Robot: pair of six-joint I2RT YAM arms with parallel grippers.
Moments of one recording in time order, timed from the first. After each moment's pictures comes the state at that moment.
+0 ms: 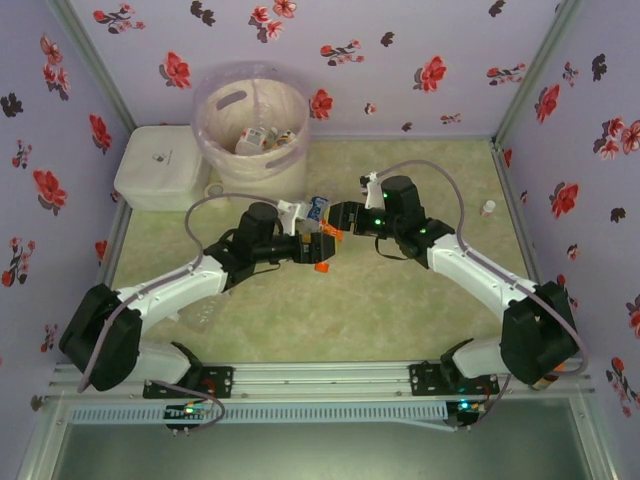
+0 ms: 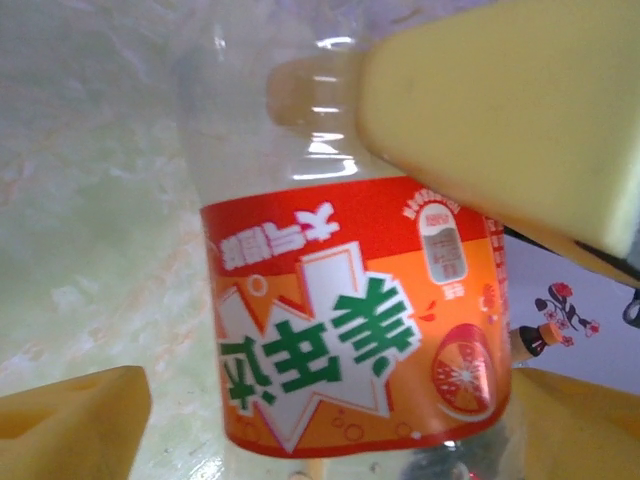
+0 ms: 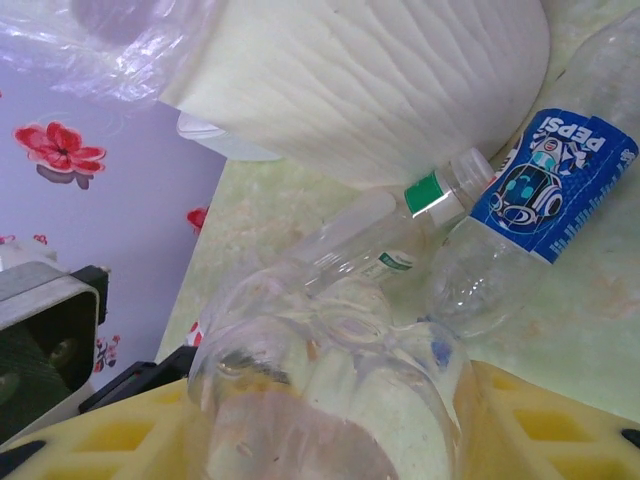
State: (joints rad) left arm -0.73 1.36 0.81 0.10 0.46 -0.68; right arm 0.55 1.36 0.94 -0.07 -0.47 0.67
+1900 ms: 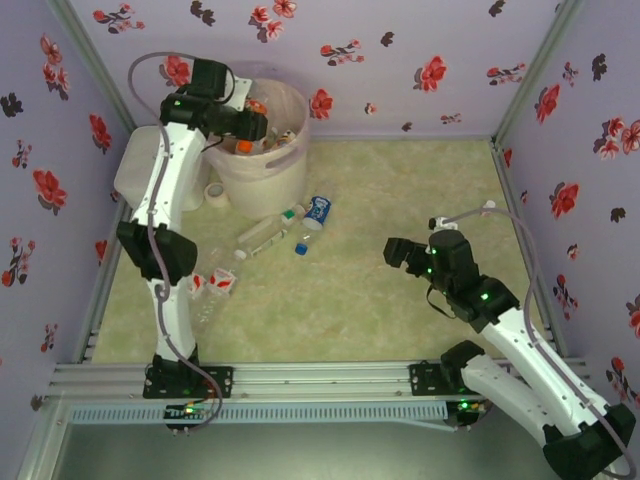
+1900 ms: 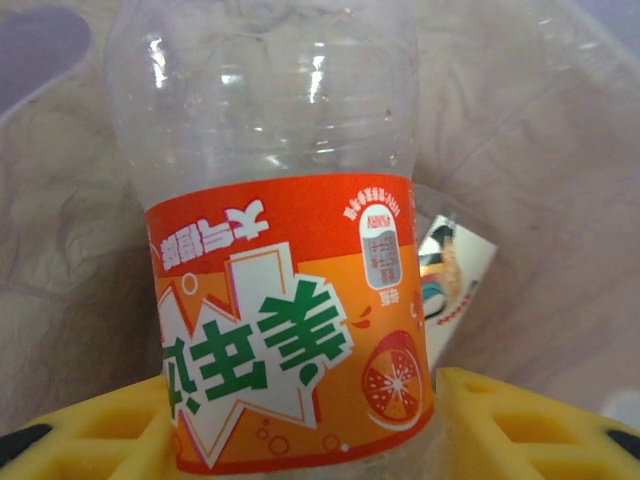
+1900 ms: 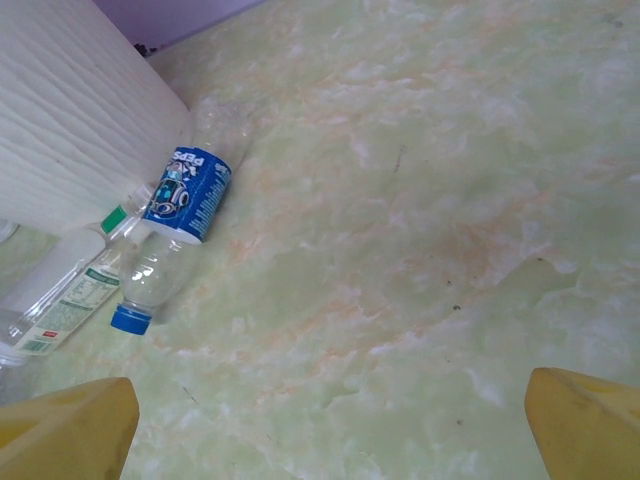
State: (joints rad) left arm -0.26 2.12 2.47 -1.15 0.19 0.02; right arm 0.52 0.72 0.68 -0.58 0.13 0.62
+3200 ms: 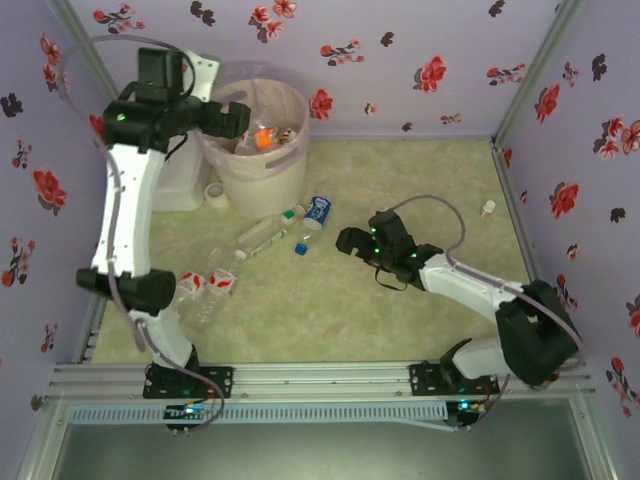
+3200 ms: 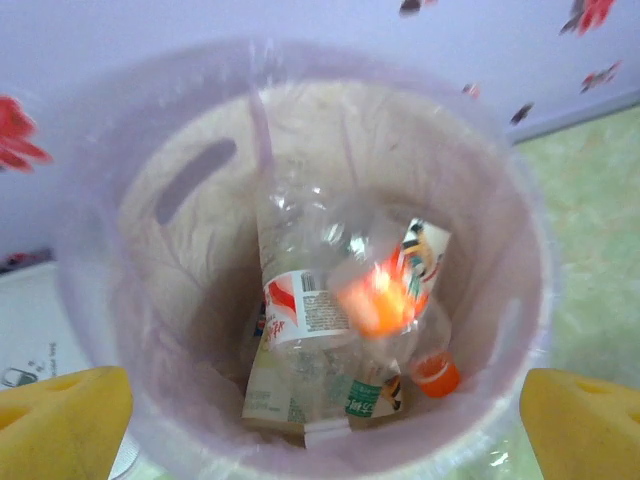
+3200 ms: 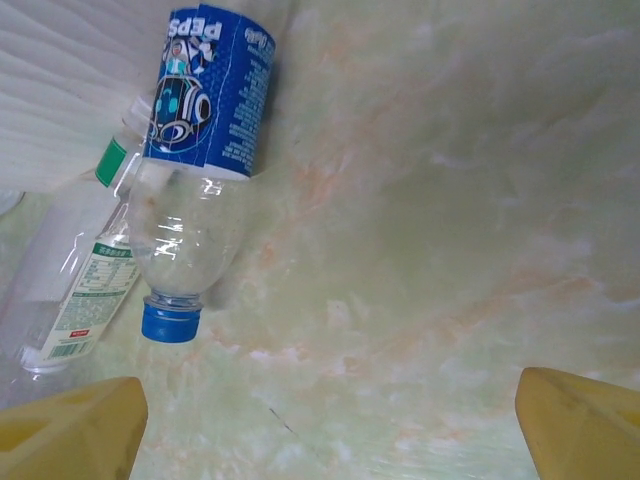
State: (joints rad) left arm -0.24 1.77 2.40 -1.19 0.12 0.08; right arm 0.65 1.38 0.74 -0.14 -0.04 0.90
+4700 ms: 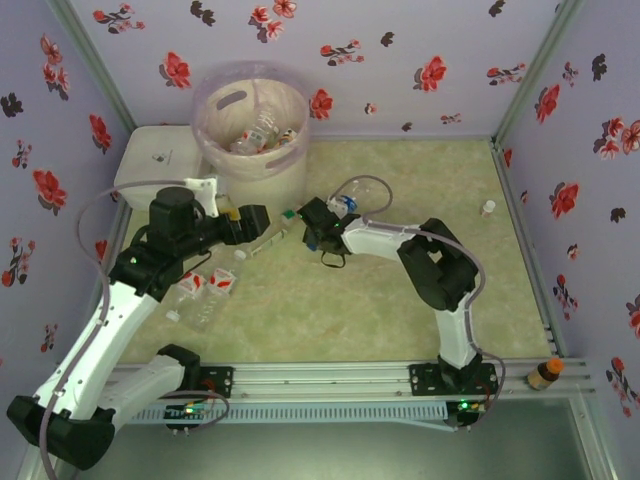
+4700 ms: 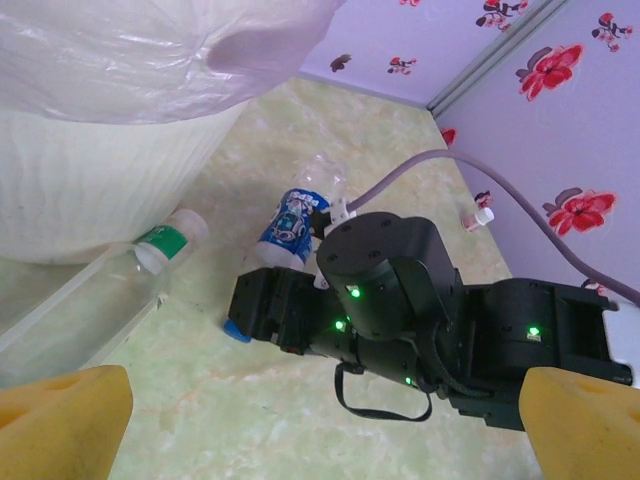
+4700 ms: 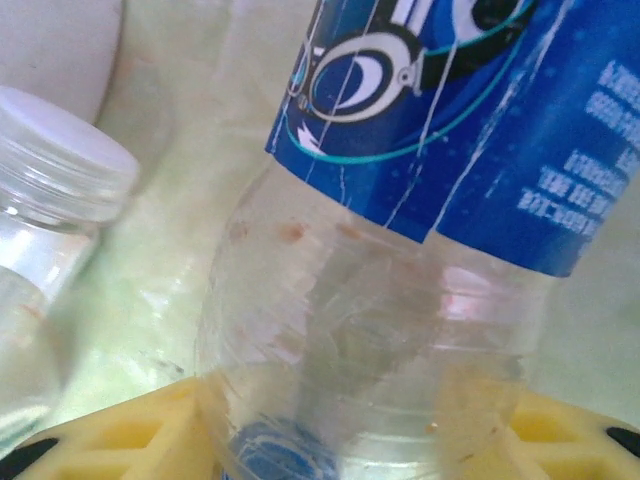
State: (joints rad) left arm -0.45 0.92 1.02 -0.54 0.26 -0.52; right arm 0.80 2.00 1.30 -0.34 0.25 0.98
